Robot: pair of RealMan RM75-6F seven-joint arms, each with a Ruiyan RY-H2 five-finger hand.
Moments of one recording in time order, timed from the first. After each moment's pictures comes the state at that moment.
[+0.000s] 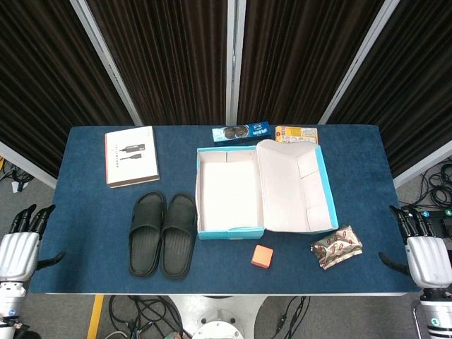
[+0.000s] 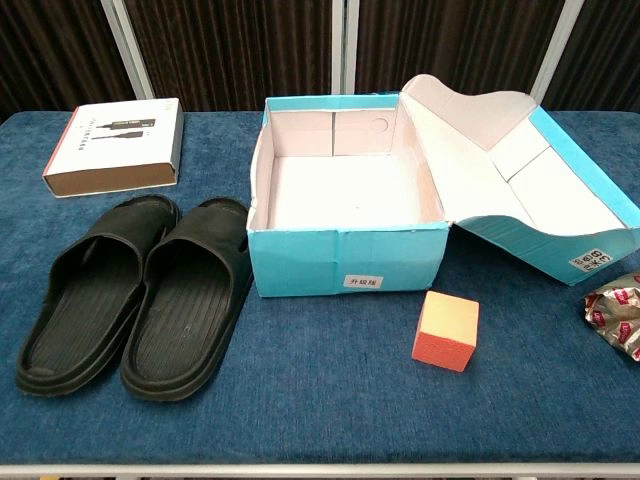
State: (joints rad) left arm -0.07 -1.18 -0.02 -1.59 1.47 1.49 0.08; right arm 0.06 -1.09 0.05 -1.62 -1.54 1.52 0.00
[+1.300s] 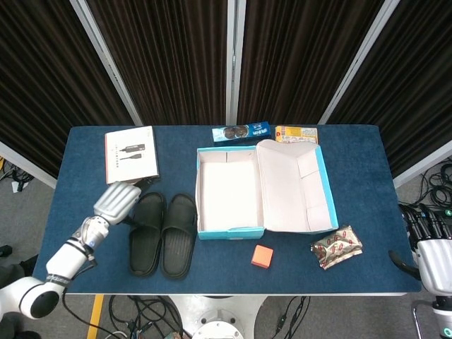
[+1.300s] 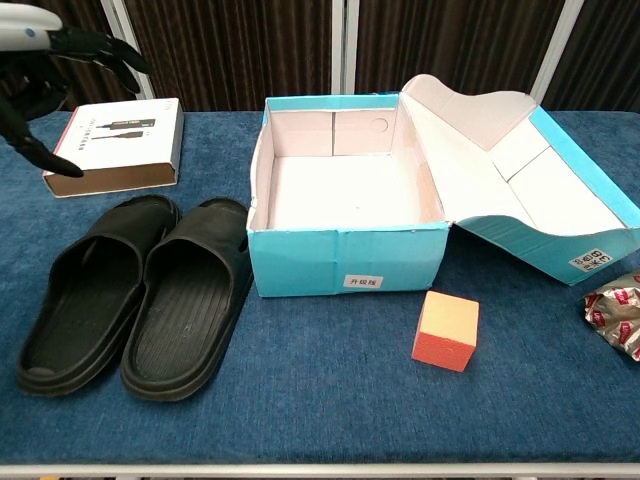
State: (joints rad) left arm -0.64 -1.12 -0.21 -1.84 1.16 0.84 0.25; right arm 0.02 -1.01 0.05 -1.69 -1.62 1.61 -0.06
